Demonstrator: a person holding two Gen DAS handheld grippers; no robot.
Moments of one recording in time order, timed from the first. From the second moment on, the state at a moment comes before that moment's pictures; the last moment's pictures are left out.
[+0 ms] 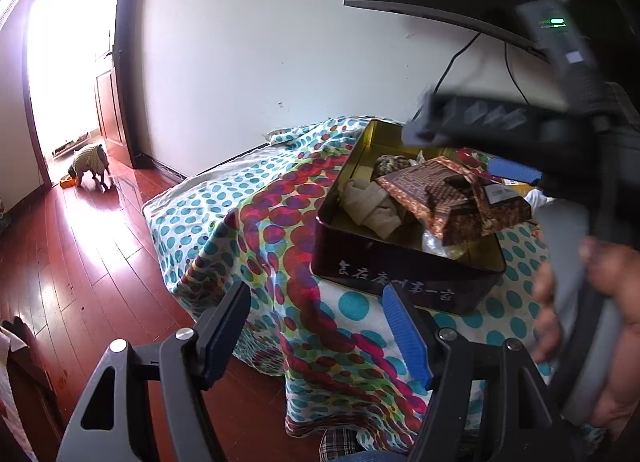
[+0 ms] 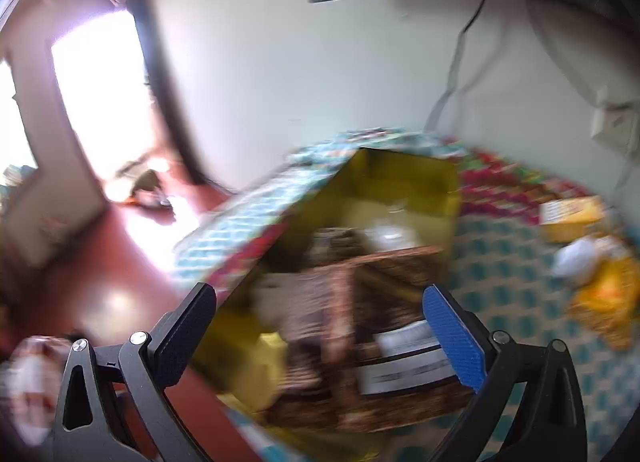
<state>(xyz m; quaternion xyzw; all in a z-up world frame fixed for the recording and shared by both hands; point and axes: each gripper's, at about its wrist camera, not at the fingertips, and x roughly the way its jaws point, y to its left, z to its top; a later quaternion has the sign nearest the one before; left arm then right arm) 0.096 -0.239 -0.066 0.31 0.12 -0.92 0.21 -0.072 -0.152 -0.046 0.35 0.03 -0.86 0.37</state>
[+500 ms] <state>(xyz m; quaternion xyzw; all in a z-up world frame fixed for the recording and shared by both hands) 0.091 -0.206 -0.062 0.30 0.10 -0.94 0.14 -0.153 0.050 -0.071 0.36 0.04 -0.93 0.02</state>
